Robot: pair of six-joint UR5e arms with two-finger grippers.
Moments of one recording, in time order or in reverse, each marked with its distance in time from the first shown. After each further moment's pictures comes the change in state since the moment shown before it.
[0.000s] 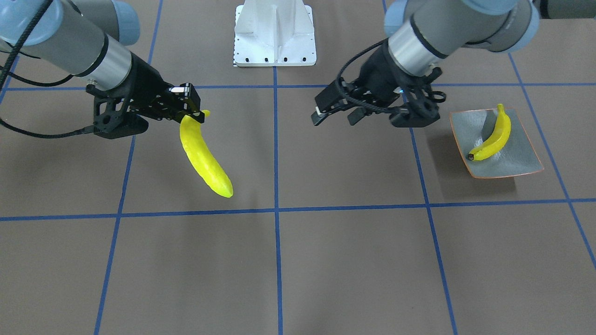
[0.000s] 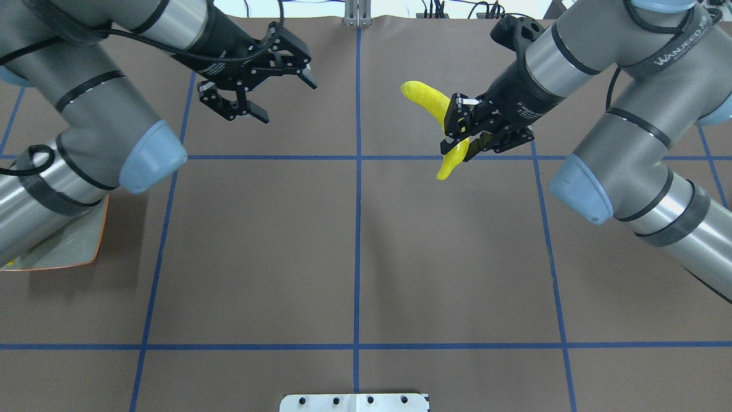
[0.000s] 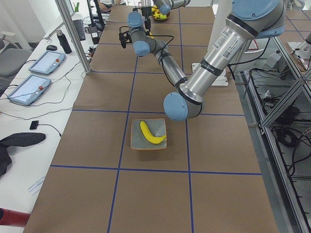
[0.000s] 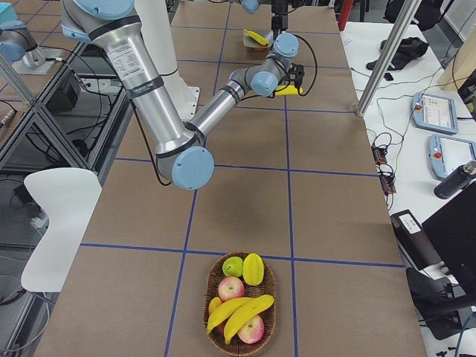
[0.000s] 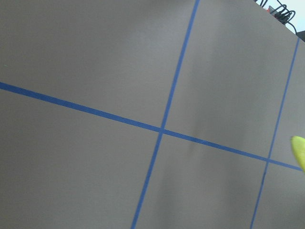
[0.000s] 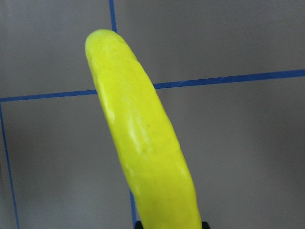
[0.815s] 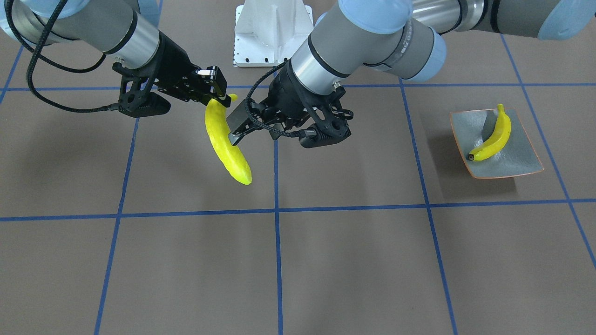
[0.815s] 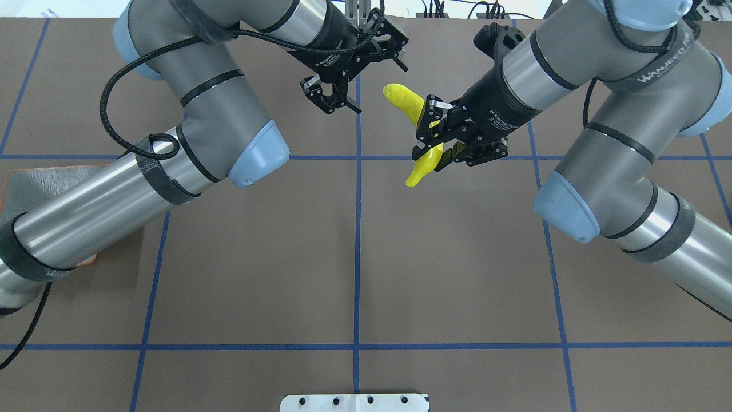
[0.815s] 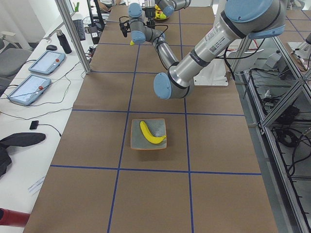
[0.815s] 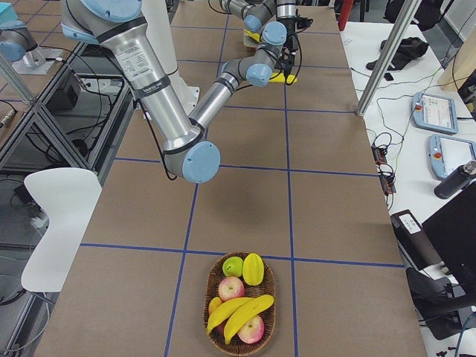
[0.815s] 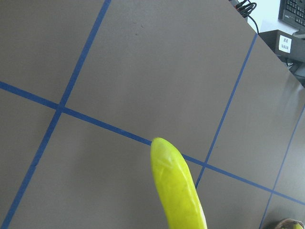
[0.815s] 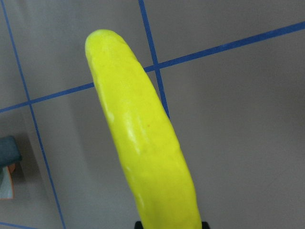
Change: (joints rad) left arm 0.085 -0.200 0.232 -0.157 0.130 -0.234; right arm -0.049 0.018 0.036 0.101 -0.051 0.243
